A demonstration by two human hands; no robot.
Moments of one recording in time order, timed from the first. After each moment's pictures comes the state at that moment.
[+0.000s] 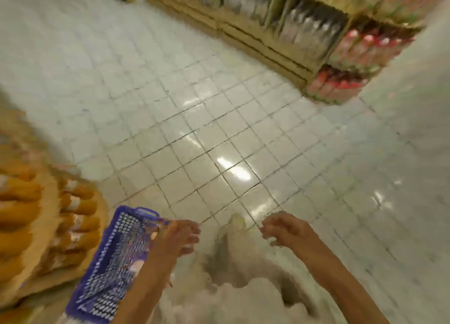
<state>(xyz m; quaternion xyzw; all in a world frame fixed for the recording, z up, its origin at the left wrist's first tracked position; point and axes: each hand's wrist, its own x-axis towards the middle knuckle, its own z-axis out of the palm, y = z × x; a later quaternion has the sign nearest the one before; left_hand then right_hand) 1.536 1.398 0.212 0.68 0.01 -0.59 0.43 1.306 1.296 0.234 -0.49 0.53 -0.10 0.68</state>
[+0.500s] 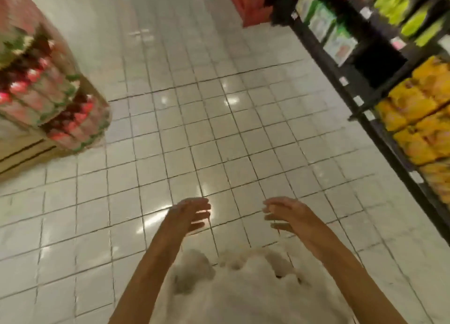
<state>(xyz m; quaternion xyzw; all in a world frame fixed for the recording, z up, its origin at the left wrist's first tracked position) 1.040 1.141 0.216 0.48 -0.50 -0.72 0.03 0.873 1.330 0.199 -0.06 0.71 -0.50 0.50</state>
